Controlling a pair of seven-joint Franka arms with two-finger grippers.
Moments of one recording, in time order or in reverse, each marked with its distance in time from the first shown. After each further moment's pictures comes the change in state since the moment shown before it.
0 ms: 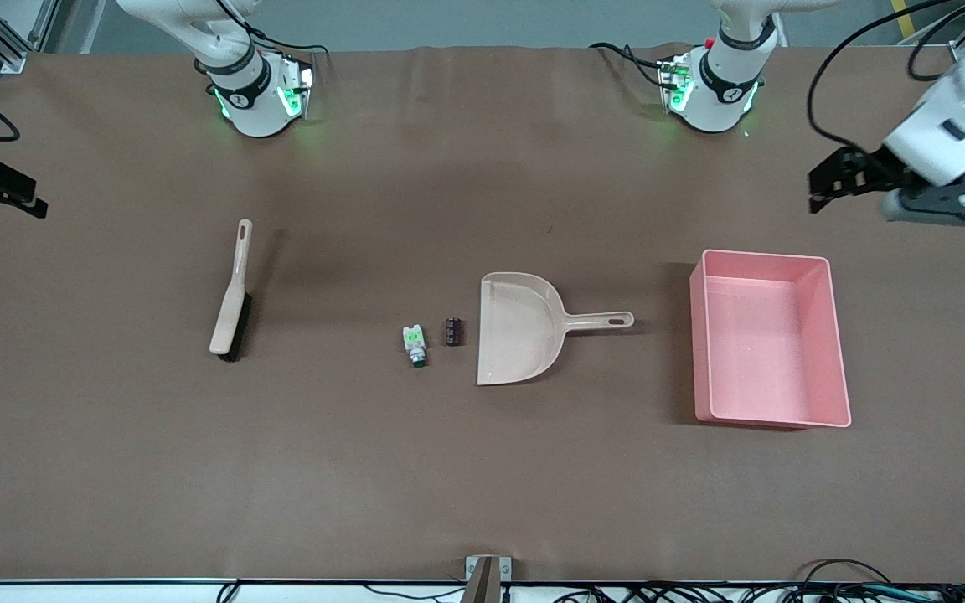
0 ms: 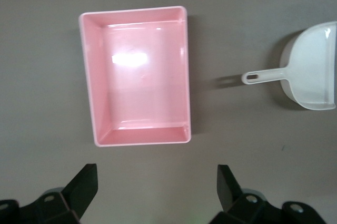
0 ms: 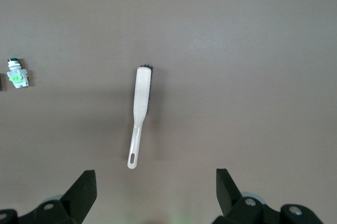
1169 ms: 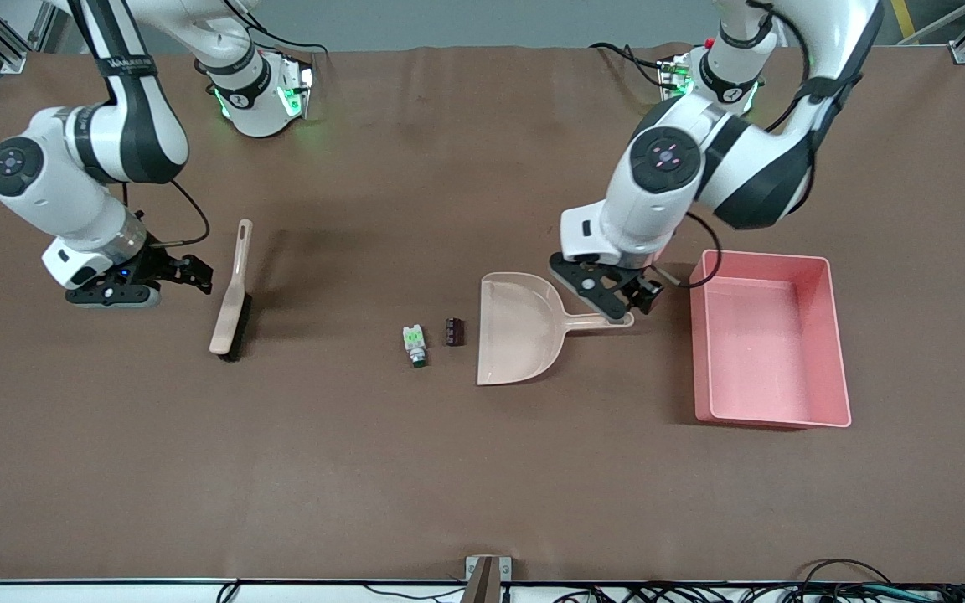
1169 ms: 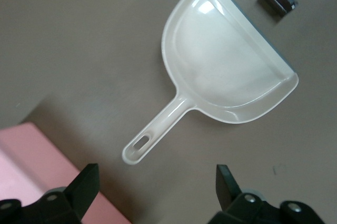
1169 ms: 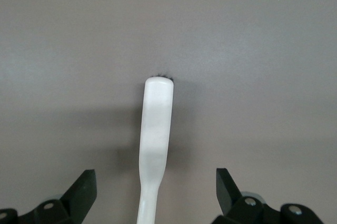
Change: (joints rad) left arm -0.136 0.429 -0.331 -0.048 0.248 0.417 0.113; right arm 0.106 0.029 0.014 -0.765 0.001 0.927 0.147
